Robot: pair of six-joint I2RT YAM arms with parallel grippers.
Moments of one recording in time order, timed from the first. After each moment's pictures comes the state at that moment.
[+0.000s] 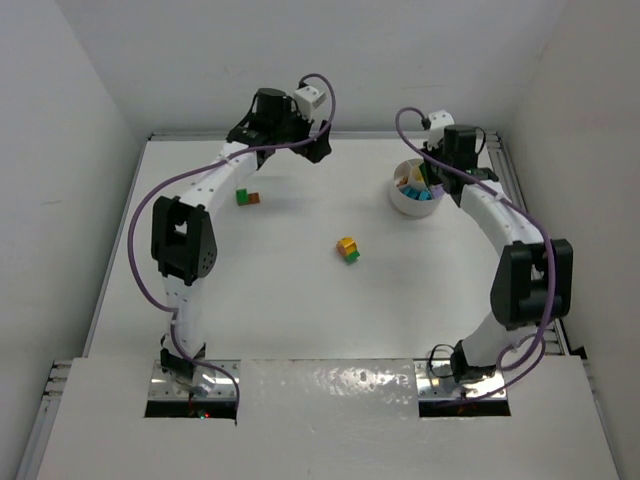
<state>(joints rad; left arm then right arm) -0.36 2.09 1.94 -0.33 0.39 0.16 0.09 1.62 1.21 -0.19 0.06 -0.20</state>
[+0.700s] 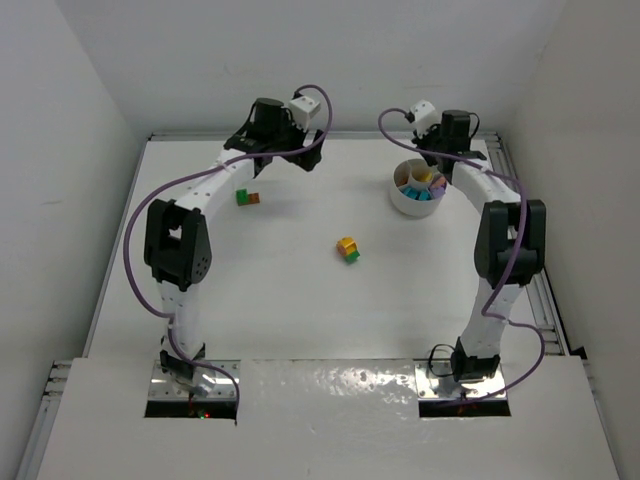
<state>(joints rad) -0.36 2.02 1.81 -0.32 0.26 0.19 0.03 1.97 1.51 -0.05 -0.09 -0.58</state>
